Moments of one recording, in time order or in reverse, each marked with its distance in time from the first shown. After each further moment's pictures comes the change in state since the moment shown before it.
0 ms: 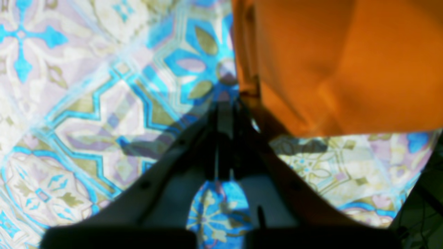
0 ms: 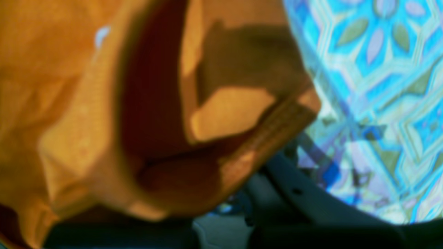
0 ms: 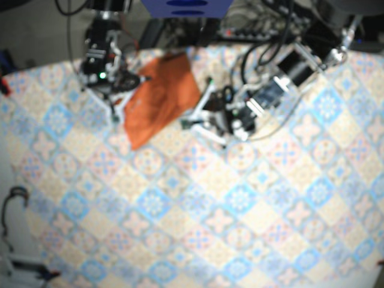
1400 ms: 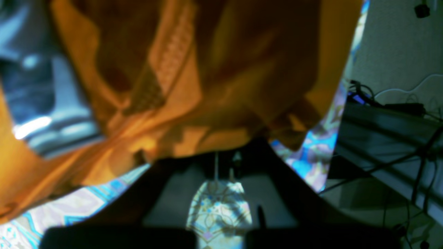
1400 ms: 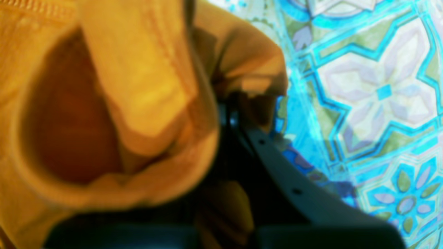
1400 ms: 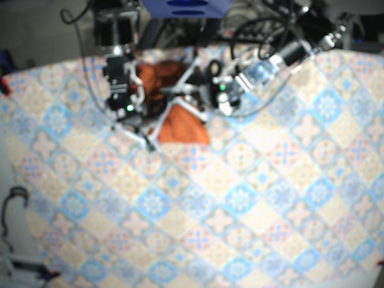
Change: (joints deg) left arm 6.3 1.6 3.7 7.2 0.1 0.2 0.6; right arm 13.0 1.6 -13.5 -13.7 0.0 -0.1 5.5
